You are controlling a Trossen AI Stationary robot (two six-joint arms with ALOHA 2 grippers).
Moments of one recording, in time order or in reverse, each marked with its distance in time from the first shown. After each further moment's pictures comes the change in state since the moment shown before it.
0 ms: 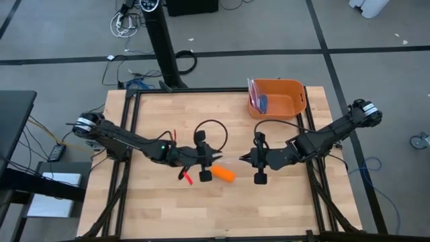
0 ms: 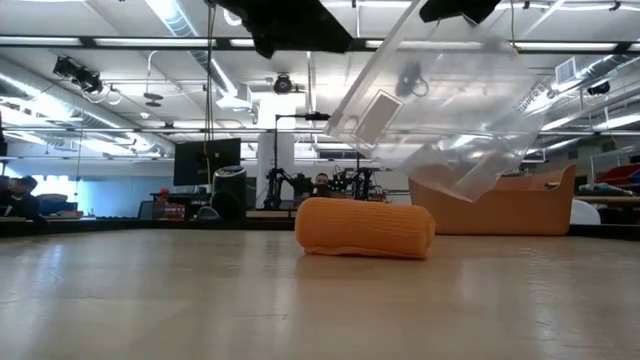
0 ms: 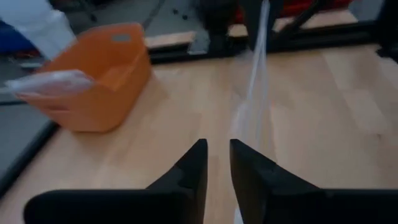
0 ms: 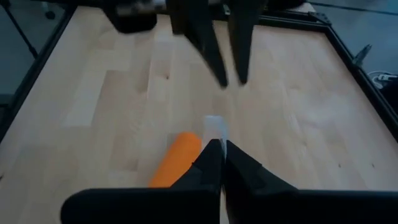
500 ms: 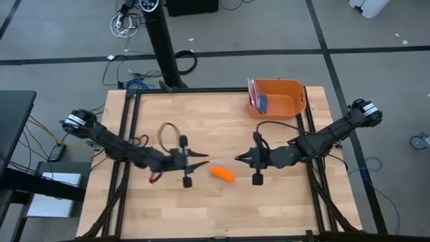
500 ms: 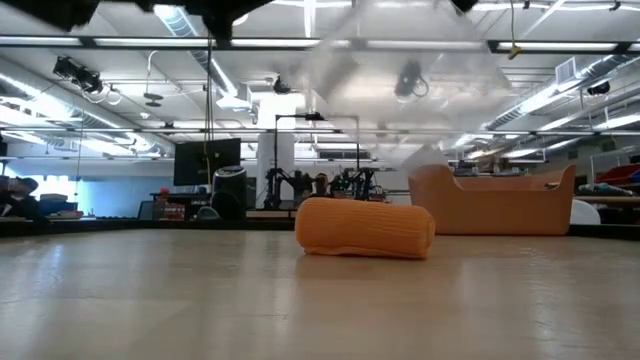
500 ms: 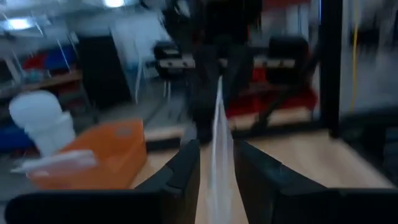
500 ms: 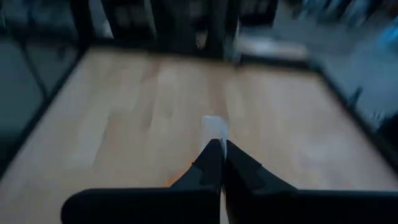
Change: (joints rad) left arm -0.120 -0.144 -0.431 0.815 -0.046 0.232; right arm -0.002 -0.011 -0.074 0.280 0.032 -0.109
